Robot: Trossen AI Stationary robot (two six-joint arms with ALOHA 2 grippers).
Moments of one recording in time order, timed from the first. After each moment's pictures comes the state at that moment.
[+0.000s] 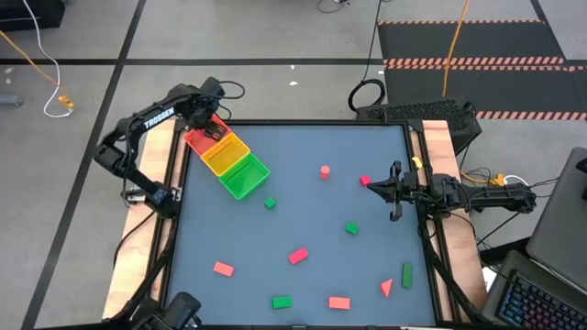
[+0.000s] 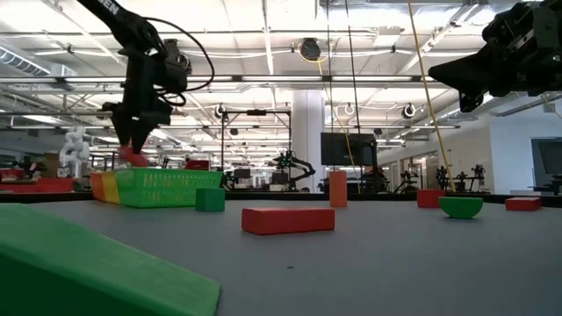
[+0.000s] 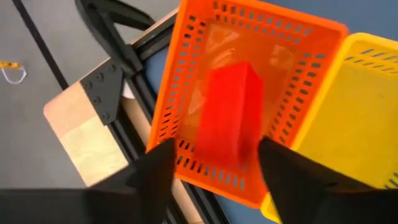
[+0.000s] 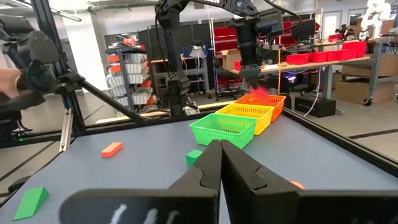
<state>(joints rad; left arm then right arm) 1.01 1.55 1.21 -1.10 -0.27 -0.04 0.03 0.07 0.02 0.13 0.16 0.11</state>
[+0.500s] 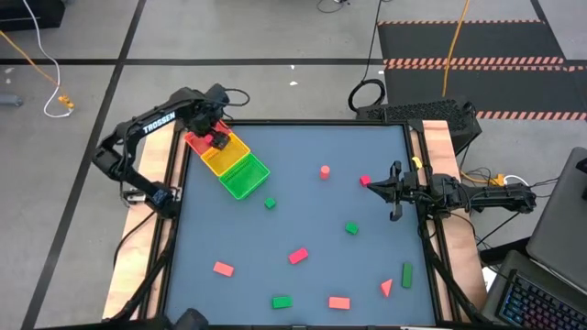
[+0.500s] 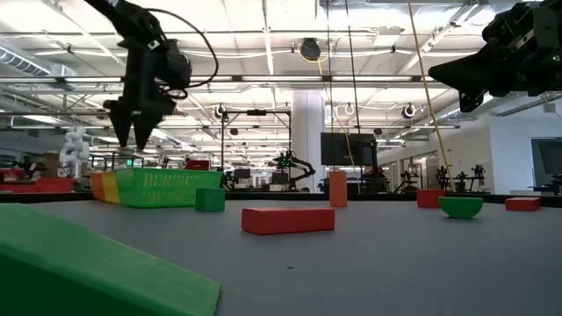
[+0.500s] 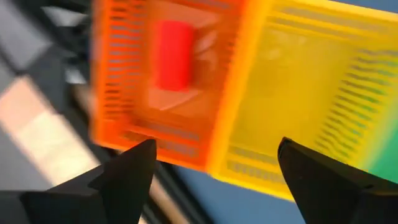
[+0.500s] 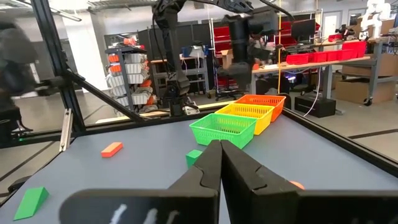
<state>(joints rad) 0.90 1.50 1.21 -1.21 -0.13 -0.07 0.03 0.07 0.01 0.13 0.16 0.11</state>
